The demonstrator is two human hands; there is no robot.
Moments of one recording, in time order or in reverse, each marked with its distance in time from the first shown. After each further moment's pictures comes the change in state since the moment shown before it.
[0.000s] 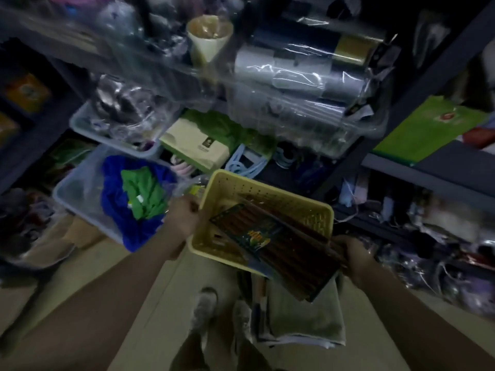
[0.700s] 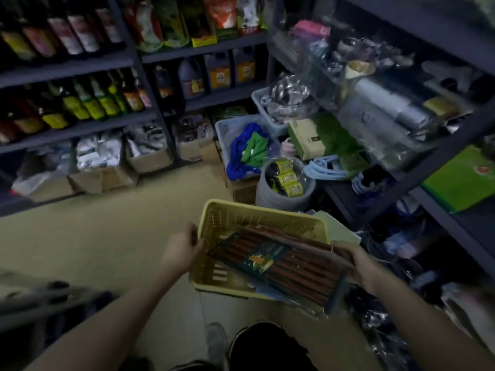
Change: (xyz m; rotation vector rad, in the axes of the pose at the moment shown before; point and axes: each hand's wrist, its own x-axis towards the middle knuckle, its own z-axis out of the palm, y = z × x) left_hand -0.426 0.014 0.098 -0.145 0.488 -0.533; right_hand -0.082 0.042 -0.100 -0.672 -0.618 -0.255
